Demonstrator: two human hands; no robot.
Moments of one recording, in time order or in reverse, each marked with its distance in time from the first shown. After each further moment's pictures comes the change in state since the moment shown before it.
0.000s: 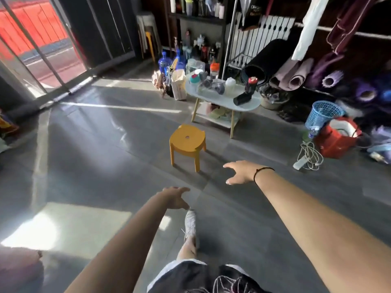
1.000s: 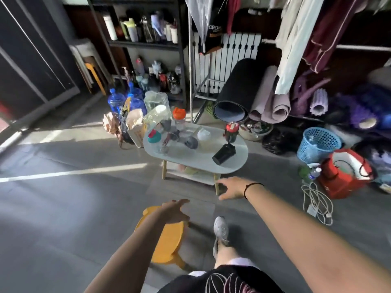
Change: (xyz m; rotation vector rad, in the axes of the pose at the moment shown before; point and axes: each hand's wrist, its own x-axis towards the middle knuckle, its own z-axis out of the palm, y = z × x) left_hand 0.478 0.102 -0.414 -0.013 -0.080 0.134; right_hand 0.448 0.211 -0.330 0.198 -0.028 0.102
